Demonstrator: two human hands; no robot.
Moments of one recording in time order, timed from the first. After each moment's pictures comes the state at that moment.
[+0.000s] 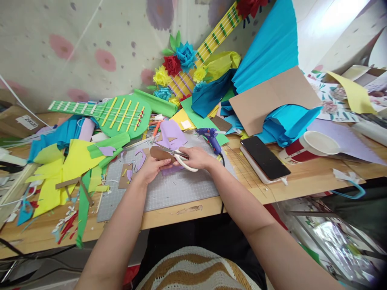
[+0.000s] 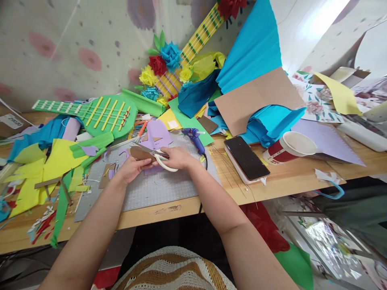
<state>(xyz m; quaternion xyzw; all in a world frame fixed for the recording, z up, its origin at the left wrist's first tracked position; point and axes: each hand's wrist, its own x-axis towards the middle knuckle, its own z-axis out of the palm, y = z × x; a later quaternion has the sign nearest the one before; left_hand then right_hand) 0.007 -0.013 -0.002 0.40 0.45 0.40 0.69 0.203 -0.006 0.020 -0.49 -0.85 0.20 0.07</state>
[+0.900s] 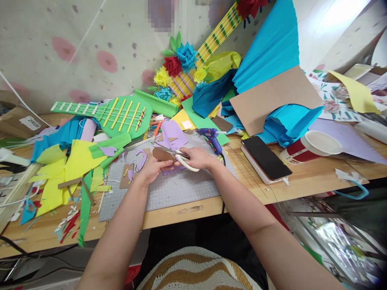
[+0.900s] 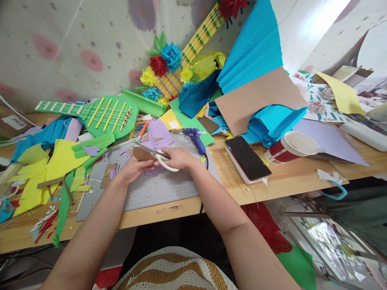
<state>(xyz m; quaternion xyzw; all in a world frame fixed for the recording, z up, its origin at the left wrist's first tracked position) 0.005 -0.014 -0.001 0.43 0.45 0.37 0.69 0.205 -0.003 0.017 -0.49 -0.84 0.22 0.06</state>
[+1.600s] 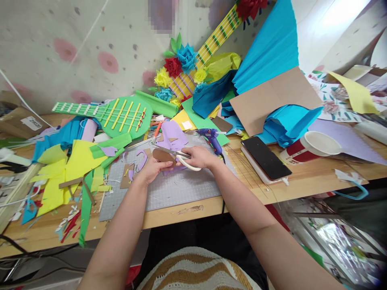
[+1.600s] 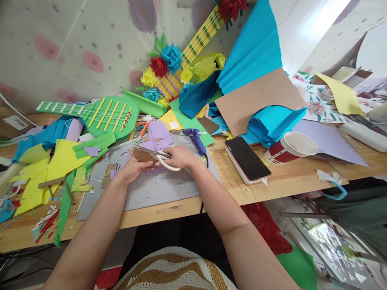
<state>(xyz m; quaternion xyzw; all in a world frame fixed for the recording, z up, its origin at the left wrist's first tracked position) 0.005 -0.016 0.006 0.44 0.47 0.34 0.68 0.208 -0.004 0.021 -0.49 -0.84 0.22 0.10</state>
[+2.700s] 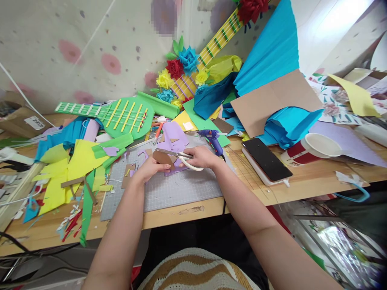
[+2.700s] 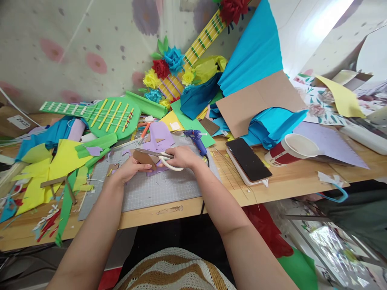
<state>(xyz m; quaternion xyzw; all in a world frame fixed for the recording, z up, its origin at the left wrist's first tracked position) -0.012 -0.010 0.002 0.50 0.50 0.30 0.64 0.211 -0.002 0.022 -0.50 -0.84 0.20 0.08</state>
